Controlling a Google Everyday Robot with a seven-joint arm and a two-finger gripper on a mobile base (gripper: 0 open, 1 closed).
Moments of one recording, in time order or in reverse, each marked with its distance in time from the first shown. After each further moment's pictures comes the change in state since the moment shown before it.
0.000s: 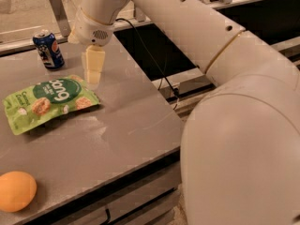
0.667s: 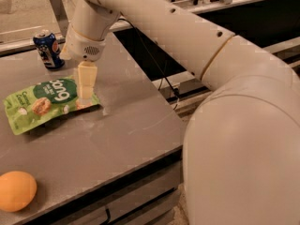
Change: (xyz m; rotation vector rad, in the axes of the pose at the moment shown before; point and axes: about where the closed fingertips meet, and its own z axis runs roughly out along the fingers) arm -0.017 0.021 0.037 -0.067 -0.027 -0.020
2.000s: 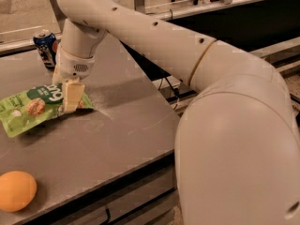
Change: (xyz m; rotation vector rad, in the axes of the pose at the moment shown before) arm -0.013 0.015 0.054 -0.082 0.000 -0.003
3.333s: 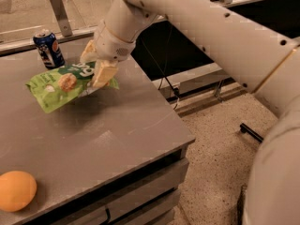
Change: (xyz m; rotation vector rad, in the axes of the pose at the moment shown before) arm 0.045 0.019 -0.092 0.215 -0.046 -0.063
